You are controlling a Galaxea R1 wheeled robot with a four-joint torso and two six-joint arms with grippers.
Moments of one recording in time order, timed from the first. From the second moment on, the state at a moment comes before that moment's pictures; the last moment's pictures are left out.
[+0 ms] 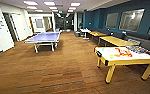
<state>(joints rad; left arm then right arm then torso) 1.48 2.95 -2.61 -0.09 -0.01 0.11 -1.57 2.98 -2.59 -0.21 0.13 0.22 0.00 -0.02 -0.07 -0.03</state>
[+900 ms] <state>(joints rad) 1.47 2.96 -2.61 -0.09 -0.01 0.11 -1.57 2.97 -2.61 -0.21 0.13 0.22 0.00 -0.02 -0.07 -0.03</state>
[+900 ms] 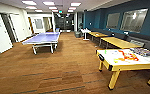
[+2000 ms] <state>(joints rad) 1.47 2.96 -2.61 -0.09 -0.01 0.11 -1.58 2.97 -2.61 -0.21 0.13 0.22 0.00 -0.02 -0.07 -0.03</state>
